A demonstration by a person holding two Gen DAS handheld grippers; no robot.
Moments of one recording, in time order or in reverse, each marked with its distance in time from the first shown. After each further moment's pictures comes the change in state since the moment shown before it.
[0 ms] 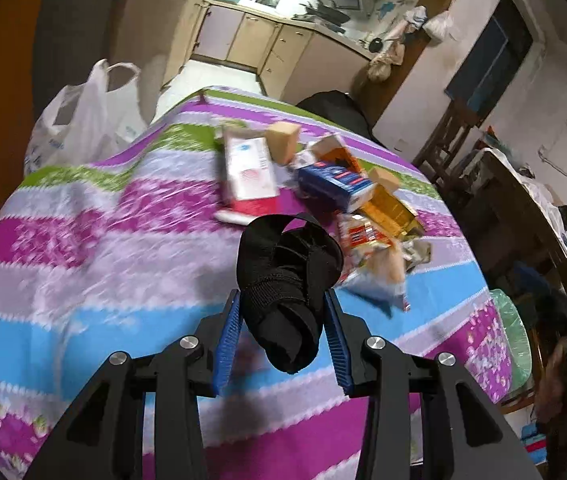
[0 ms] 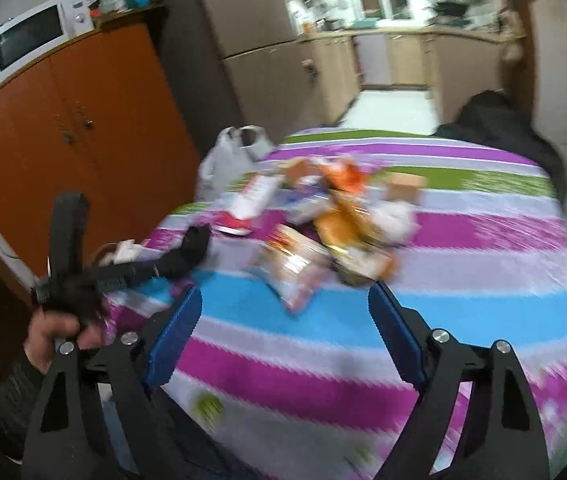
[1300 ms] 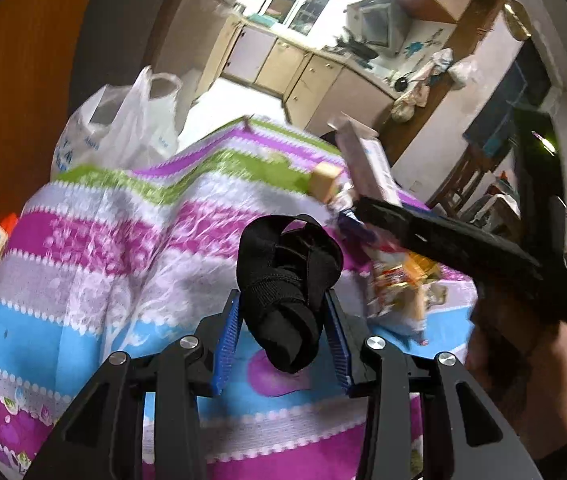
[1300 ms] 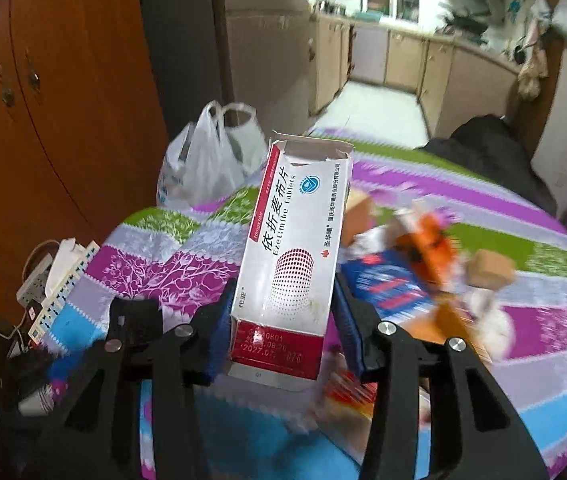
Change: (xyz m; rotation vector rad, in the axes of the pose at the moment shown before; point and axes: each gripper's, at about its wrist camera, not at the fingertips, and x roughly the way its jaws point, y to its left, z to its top) left arm -0.028 0.030 0.007 -0.099 -0.122 0.007; right arm 0.131 0.074 0.072 -0.113 0.044 -0.234
